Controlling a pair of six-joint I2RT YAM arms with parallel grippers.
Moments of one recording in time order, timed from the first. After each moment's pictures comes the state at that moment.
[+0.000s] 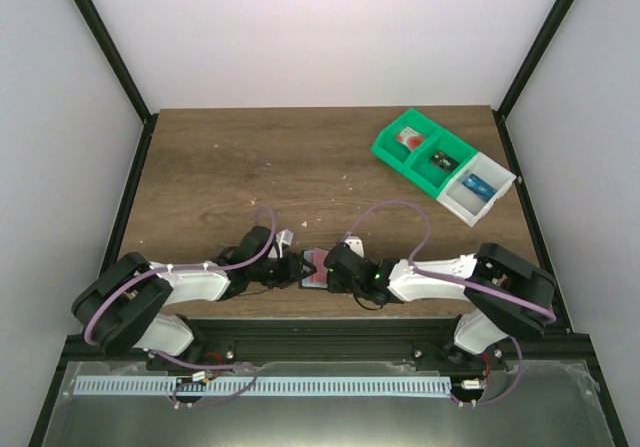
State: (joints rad) left arm -0.73 1.41 0.38 0.31 0.46 -1.04; right arm 1.07 1.51 0.62 -0.09 0.20 0.96
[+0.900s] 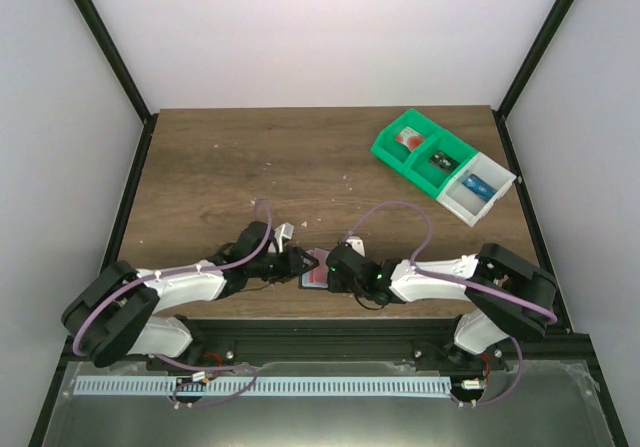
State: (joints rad) left arm -0.73 1.33 0.41 0.27 0.45 -1.04; right arm 1.06 1.50 0.60 -0.06 0.18 0.96
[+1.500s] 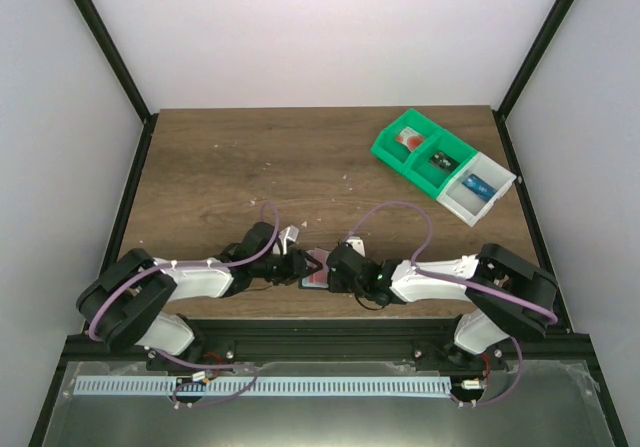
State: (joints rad) left arm -0.73 1.44 0.41 0.36 0.51 -1.05; right arm 1.05 1.50 0.59 -0.05 0.18 0.96
